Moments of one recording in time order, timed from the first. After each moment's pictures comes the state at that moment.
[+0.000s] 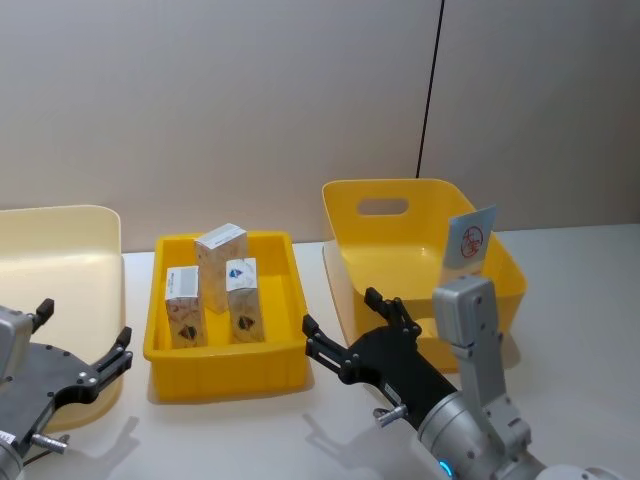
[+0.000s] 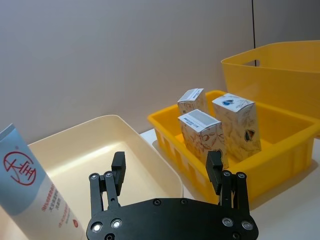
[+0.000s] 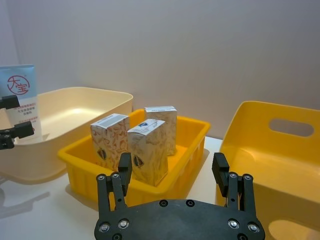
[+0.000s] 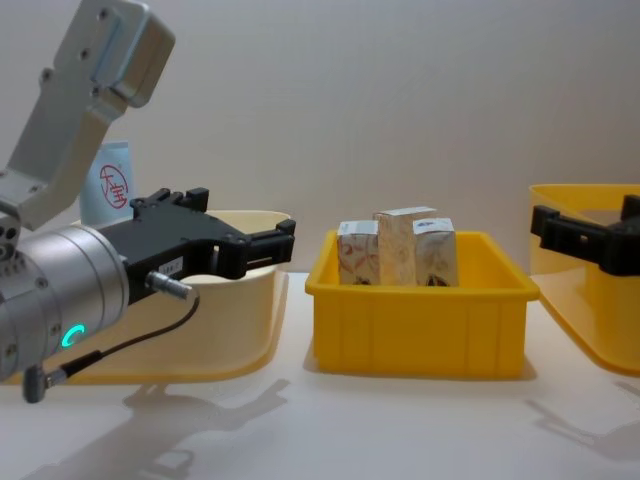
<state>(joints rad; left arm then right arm) -0.24 0.38 0.45 -1.62 -0.21 0.01 -0.03 0.01 0.34 -0.23 -1.75 0.29 0.03 0.10</state>
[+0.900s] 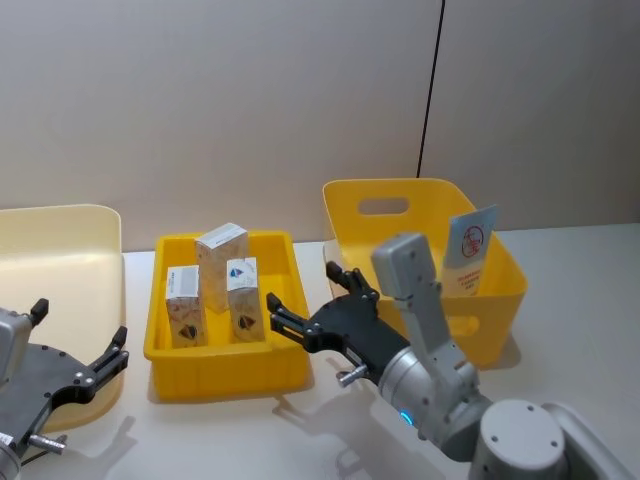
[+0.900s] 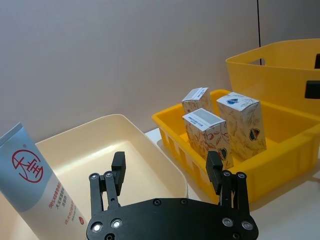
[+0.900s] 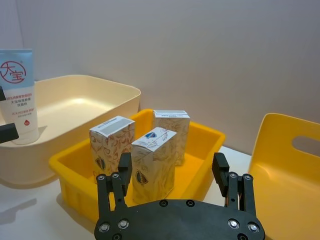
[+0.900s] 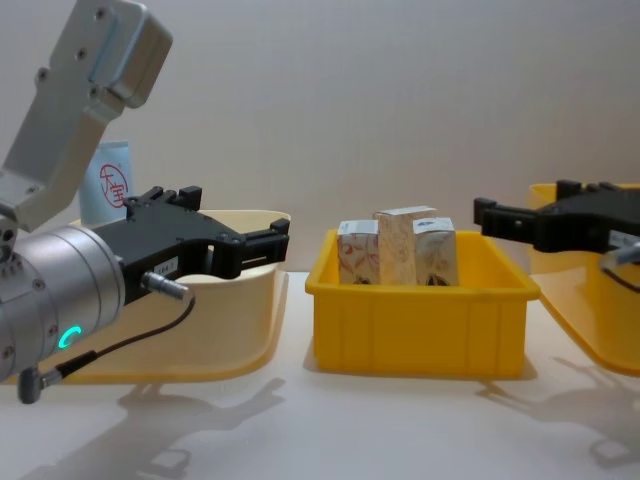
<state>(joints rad) -0.24 0.38 0.45 -1.63 -0.20 0.01 -0.01 0.19 0.31 -0.29 -1.62 0.22 0.12 0.16</state>
